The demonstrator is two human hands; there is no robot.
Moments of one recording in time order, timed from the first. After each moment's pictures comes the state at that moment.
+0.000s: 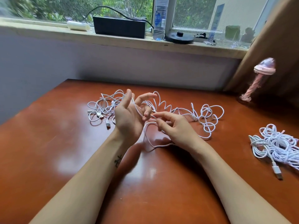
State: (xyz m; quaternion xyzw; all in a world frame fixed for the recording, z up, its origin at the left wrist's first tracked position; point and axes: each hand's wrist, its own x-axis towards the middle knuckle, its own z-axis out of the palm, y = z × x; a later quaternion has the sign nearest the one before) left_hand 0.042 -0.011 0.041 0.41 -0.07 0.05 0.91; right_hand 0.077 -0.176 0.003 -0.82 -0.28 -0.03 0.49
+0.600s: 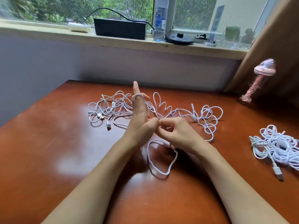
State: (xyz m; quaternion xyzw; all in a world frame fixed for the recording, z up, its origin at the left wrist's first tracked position) left_hand 0.055 -0.025 0.006 0.75 -0.13 0.25 0.60; right_hand 0.063 -0.181 0.016 -0.83 -0.33 0.01 0.45
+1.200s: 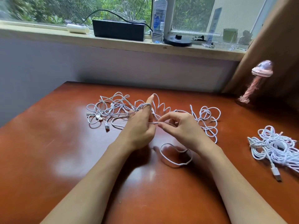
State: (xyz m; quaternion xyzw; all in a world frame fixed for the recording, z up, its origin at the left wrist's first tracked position) left_hand 0.057 -0.009 -0.002 0.90 -0.16 0.23 0.33; right_hand 0.076 -0.193 0.021 -0.85 -0.31 -0.12 0.40
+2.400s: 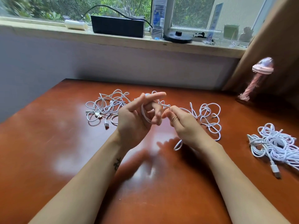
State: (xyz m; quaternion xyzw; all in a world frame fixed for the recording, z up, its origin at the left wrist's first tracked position) left_hand 0.037 -0.021 0.037 0.40 -0.19 -0.04 0.89; right_hand 0.087 -0.202 0.009 -0.87 -0.30 -0.10 0.38
